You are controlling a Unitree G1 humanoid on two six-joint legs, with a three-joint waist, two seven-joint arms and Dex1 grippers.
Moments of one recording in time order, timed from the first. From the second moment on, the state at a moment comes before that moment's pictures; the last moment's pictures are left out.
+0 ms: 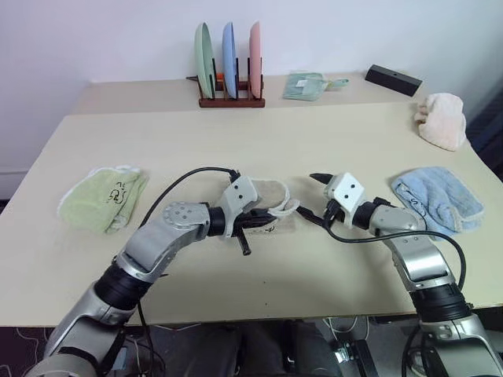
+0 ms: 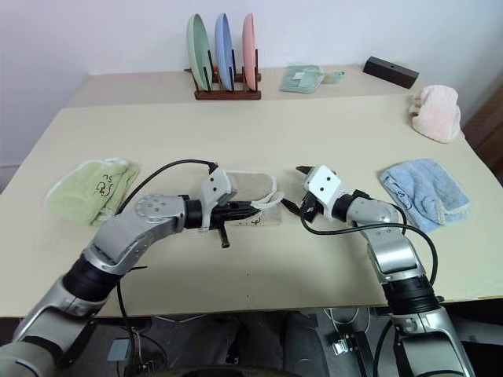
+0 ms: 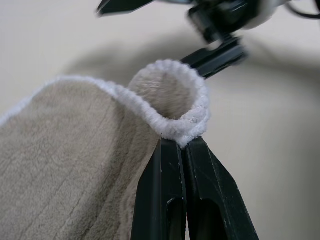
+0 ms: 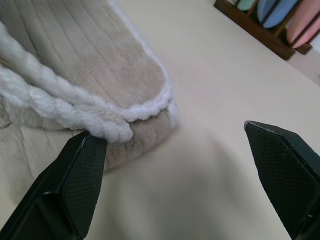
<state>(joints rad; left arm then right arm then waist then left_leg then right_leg) -0.53 0.48 -0.40 -0.20 -0.43 0.65 -0.66 -0.32 -0.57 0.06 -0.01 0.08 0.12 0.74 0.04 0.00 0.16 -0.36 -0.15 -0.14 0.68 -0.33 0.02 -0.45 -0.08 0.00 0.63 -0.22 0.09</state>
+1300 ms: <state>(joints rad) -0.37 0.38 -0.19 -0.03 -0.27 0.50 -0.65 -0.45 -0.41 0.25 0.11 0.17 0.35 0.76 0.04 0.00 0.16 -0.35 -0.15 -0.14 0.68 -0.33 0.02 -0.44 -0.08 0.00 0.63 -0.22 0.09</state>
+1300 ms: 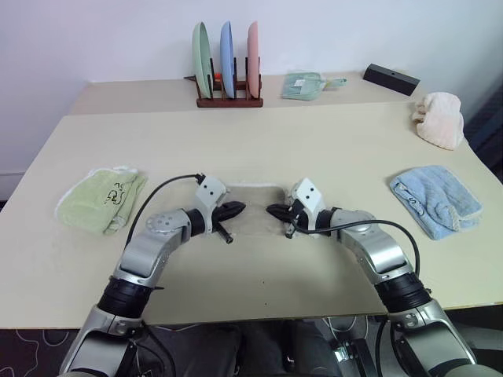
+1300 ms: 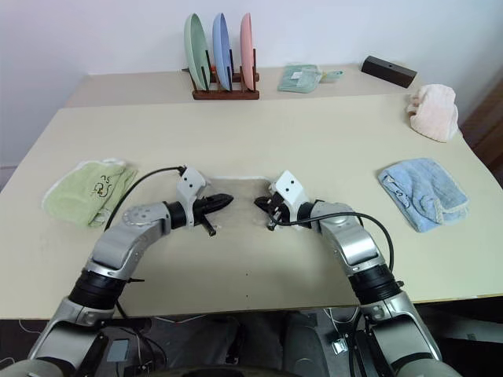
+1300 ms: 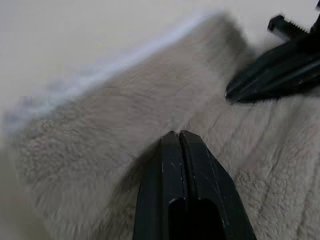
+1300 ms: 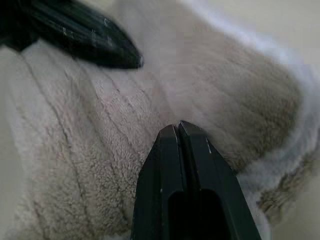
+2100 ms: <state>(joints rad) -0.13 0.56 0.02 -0.32 -0.37 0.38 -0.78 -0.40 -0.48 -0.17 -0.21 0.69 1.19 0.61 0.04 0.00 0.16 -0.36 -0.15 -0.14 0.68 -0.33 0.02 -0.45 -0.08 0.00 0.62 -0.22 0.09</state>
